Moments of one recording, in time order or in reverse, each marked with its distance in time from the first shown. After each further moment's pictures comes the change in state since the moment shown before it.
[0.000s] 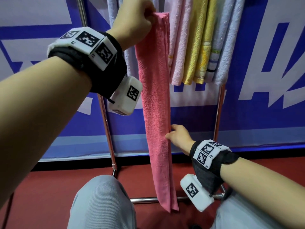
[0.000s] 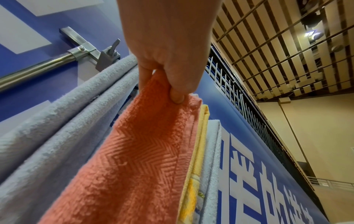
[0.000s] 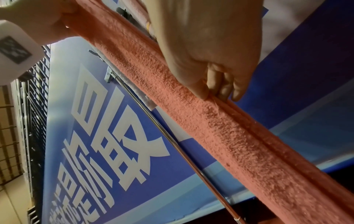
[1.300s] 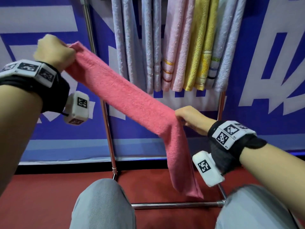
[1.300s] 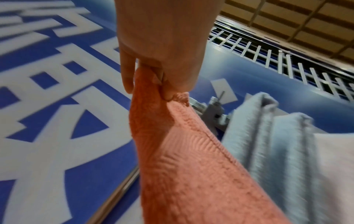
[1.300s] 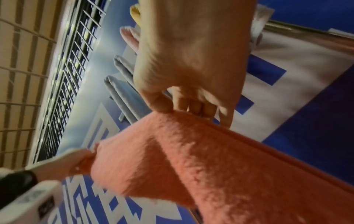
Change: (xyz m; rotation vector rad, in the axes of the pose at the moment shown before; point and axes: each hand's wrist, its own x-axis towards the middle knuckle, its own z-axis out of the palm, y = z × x) left_hand -0.055 -0.144 -0.069 0.331 0.145 -0.695; right_hand 0.002 -0.067 -0.066 0.027 -0.176 -0.148
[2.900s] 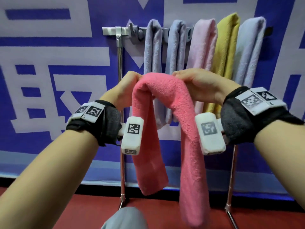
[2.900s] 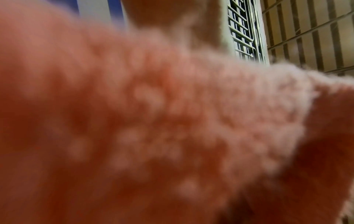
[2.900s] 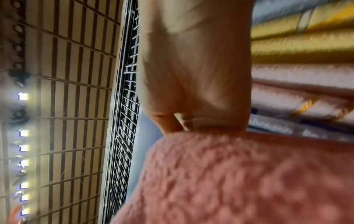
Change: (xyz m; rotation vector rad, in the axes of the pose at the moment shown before) left_hand -0.074 0.092 -0.037 -1.095 -0.771 -0.029; right_hand 0.000 -0.186 -0.031 0.264 -0.409 -0.275
